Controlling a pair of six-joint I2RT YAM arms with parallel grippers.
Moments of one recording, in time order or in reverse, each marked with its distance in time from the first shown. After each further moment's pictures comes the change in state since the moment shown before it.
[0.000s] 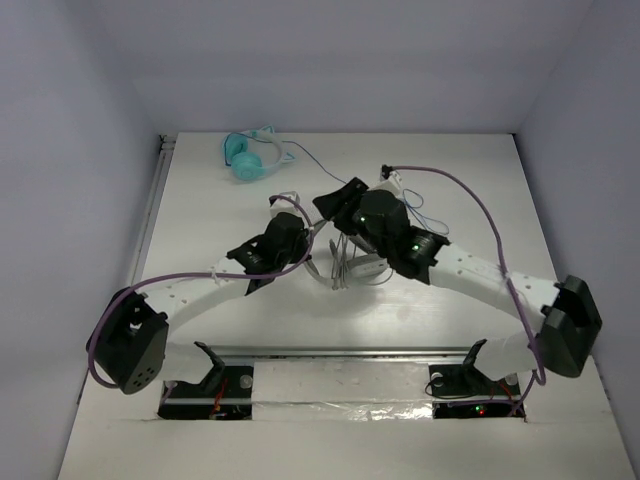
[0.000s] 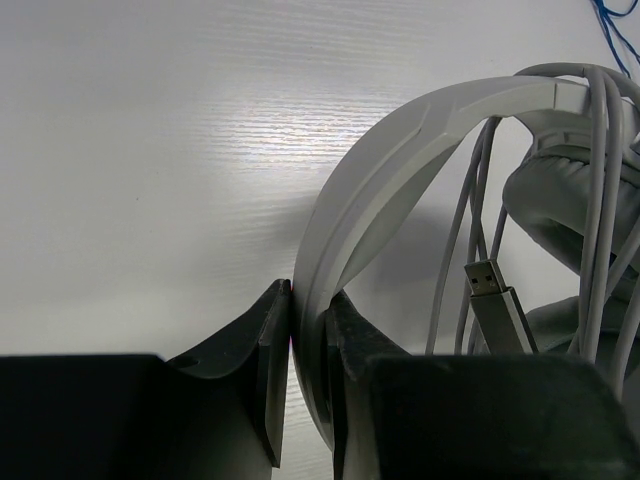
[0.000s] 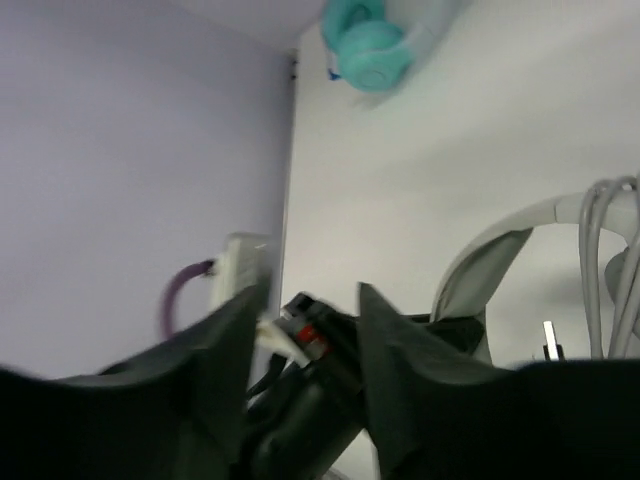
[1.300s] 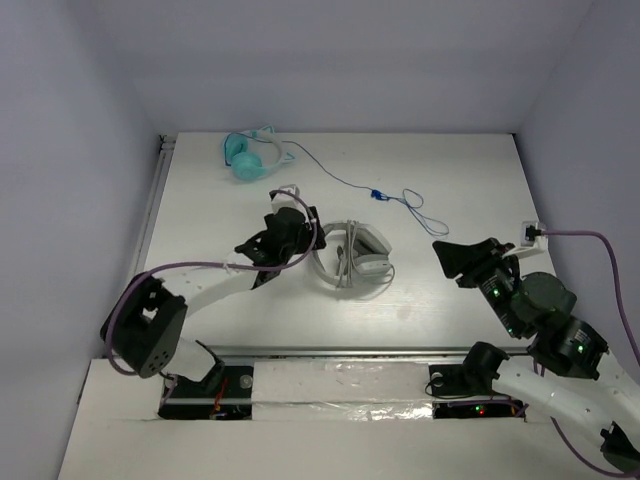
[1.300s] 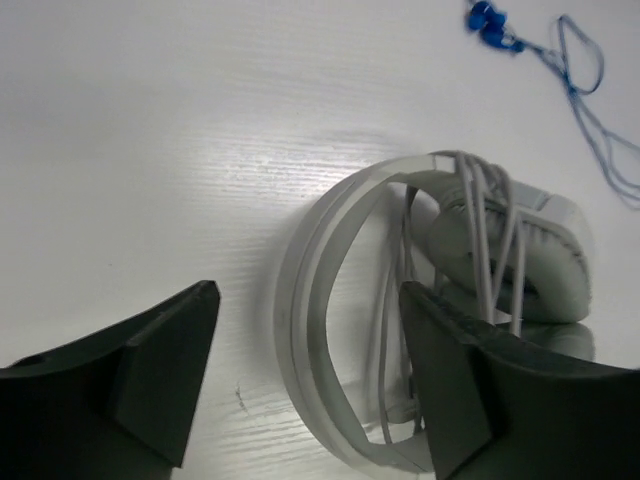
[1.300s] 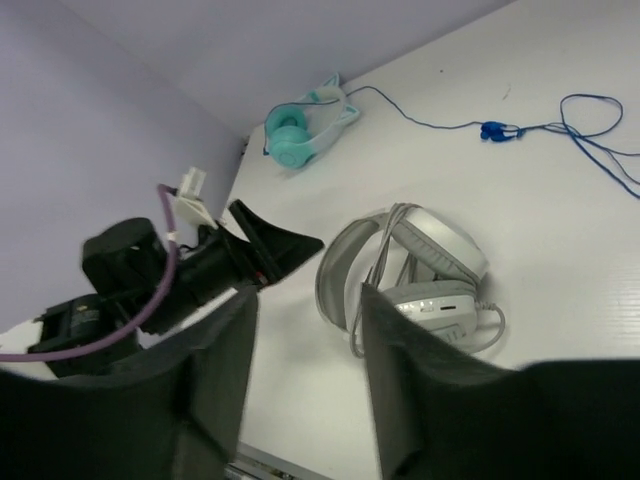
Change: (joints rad) left arm 0.035 0.127 -0.001 0.195 0.004 -0.019; right arm 0.000 -1.042 -0.306 -0.513 0.169 -0.373
